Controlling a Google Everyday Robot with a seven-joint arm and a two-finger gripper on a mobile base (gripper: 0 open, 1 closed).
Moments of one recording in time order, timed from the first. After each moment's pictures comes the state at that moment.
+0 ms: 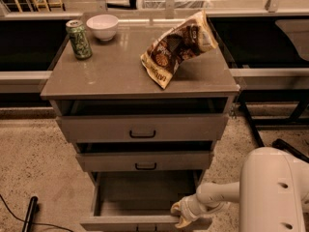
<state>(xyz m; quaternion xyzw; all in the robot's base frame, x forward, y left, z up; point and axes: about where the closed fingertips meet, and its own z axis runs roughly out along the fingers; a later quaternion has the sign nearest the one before) 0.446 -0.102 0.201 -0.78 0.56 0.14 0.22</state>
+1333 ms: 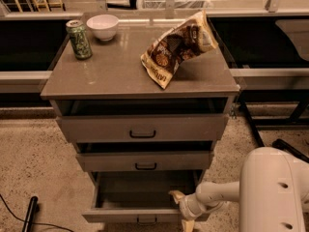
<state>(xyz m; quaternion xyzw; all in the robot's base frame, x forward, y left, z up) 0.446 -0.102 0.201 -0.78 0.56 0.14 0.22</state>
